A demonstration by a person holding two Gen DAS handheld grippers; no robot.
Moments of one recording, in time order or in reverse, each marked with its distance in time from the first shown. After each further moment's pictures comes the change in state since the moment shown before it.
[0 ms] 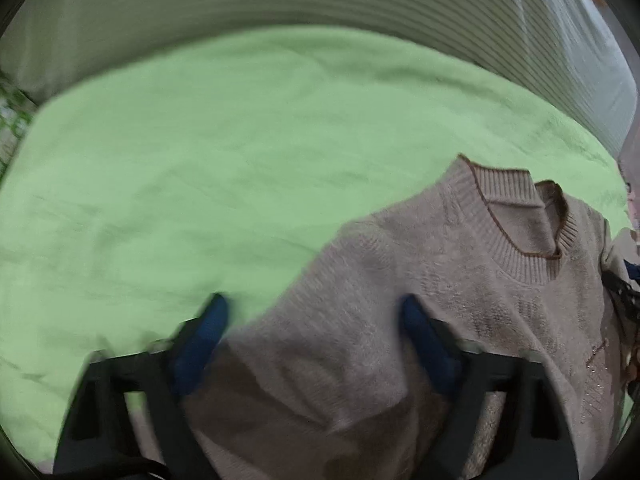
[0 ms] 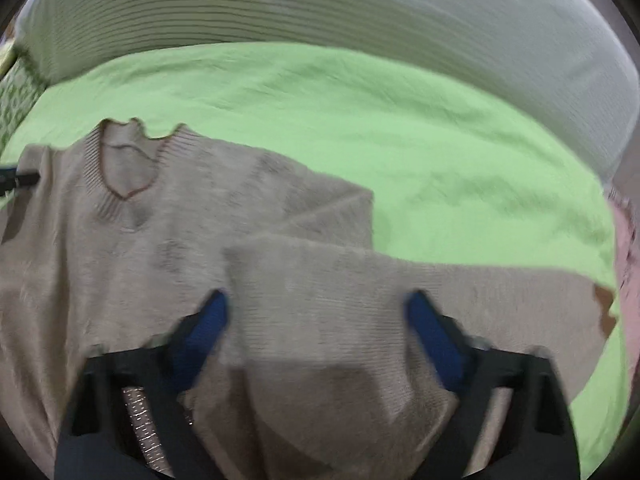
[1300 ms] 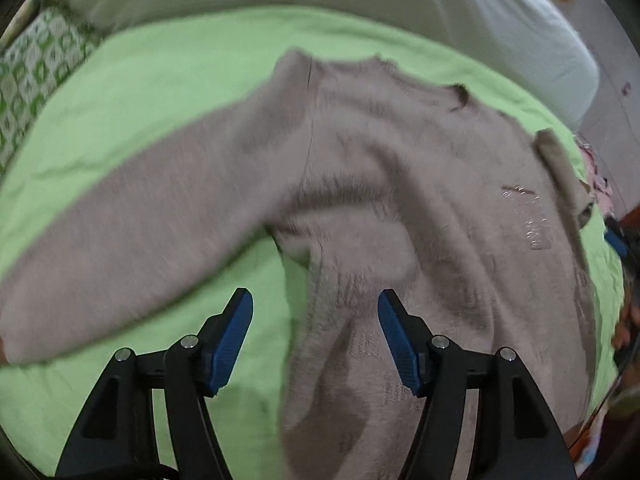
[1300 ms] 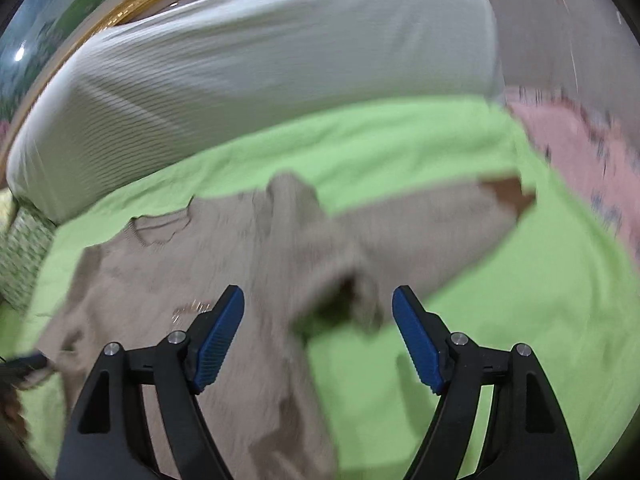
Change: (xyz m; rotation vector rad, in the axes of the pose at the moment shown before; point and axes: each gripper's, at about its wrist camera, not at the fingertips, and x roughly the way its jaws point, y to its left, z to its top) left arm -0.097 -0.065 -0.150 -0.101 0.042 -0.003; right arm -0.135 -0.087 -0.105 0.408 -0.197 0.091
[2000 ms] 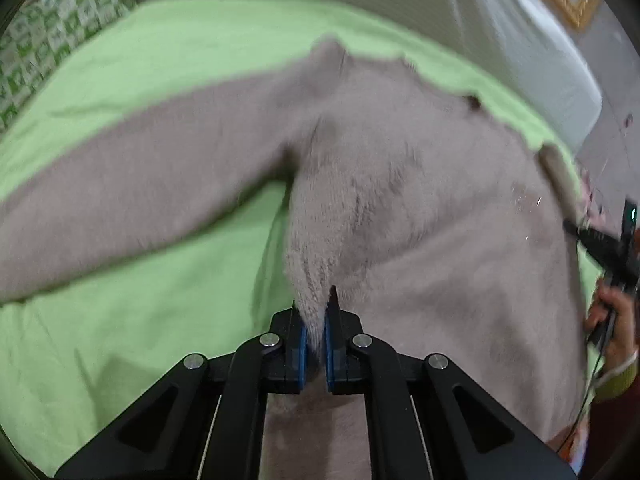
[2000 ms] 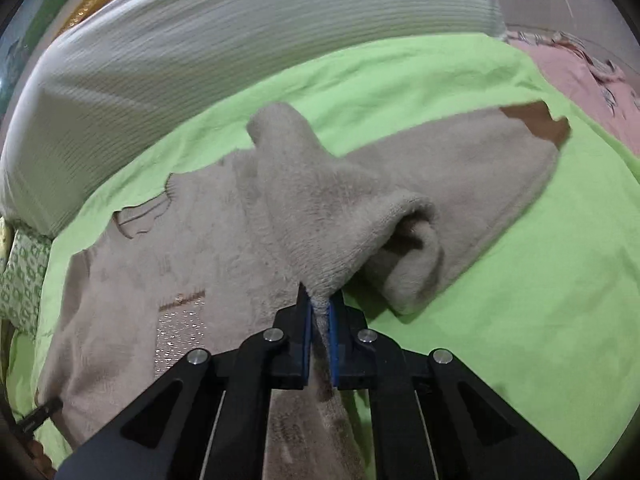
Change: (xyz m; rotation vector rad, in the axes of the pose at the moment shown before) left arm 0.003 0.028 -0.045 -0.082 -0.017 -0.044; right arm 0.069 -0.003 -0.003 0.073 0.104 -0.024
